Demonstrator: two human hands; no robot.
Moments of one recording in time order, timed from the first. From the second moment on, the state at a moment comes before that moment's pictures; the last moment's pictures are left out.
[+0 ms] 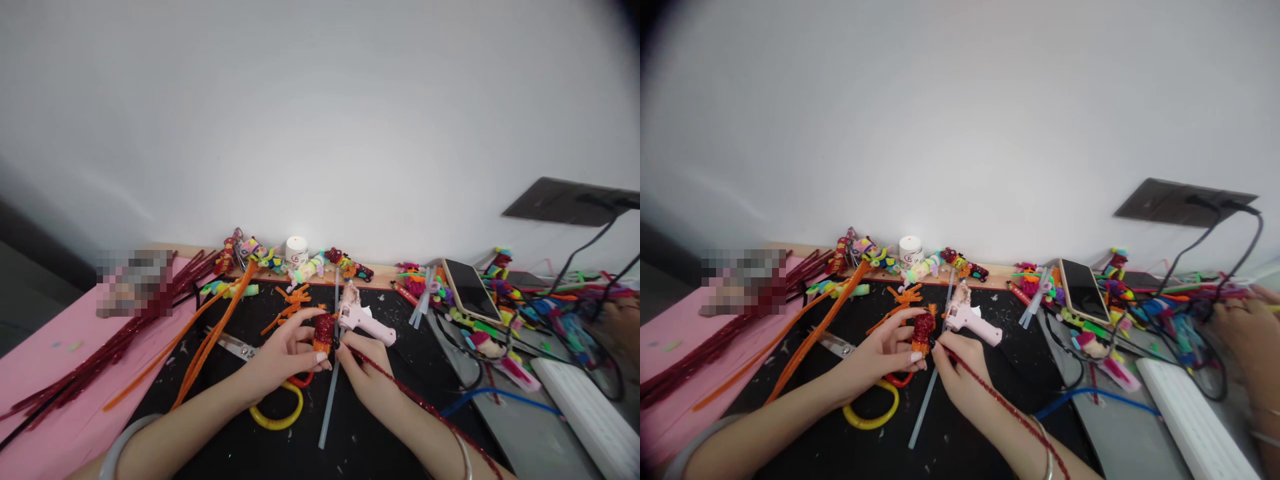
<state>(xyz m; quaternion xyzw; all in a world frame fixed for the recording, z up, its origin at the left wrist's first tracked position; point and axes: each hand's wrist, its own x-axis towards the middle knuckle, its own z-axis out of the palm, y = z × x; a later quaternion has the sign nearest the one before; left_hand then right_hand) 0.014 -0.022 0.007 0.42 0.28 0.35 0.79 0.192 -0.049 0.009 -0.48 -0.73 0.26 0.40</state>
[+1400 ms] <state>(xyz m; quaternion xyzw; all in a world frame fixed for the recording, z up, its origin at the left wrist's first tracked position) 0.016 -0.023 0.005 0.49 0.32 0.36 0.73 0.192 -0.050 0.010 -0.46 -0.75 0.26 0.39</state>
